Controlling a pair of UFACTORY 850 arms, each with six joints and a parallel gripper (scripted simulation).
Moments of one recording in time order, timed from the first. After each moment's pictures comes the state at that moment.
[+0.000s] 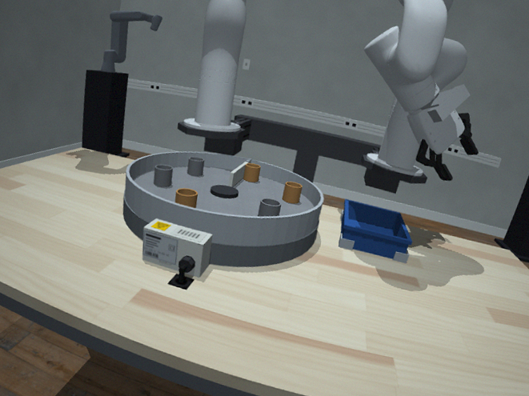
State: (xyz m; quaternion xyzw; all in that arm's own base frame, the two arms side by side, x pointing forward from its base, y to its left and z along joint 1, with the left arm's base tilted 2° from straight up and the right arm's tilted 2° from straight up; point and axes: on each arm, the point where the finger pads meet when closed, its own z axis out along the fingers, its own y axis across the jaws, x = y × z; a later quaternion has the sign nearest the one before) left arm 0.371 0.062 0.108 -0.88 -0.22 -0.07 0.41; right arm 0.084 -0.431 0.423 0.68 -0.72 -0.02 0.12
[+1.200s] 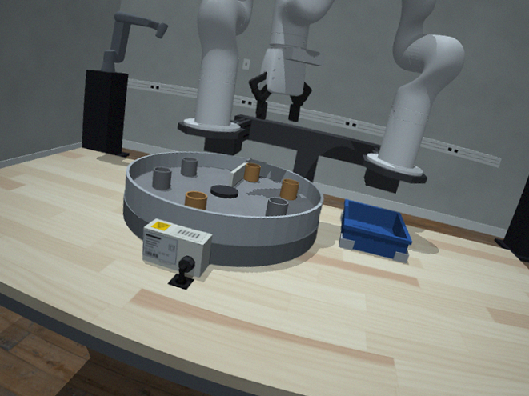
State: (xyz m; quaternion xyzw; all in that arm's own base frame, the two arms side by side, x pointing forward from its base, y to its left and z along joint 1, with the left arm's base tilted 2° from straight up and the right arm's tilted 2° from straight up) left arm 0.316 -0.354 0.098 -0.92 -0.38 -0.02 0.03; right arm -0.004 -0.389 0.477 0.70 -0.71 0.01 0.01
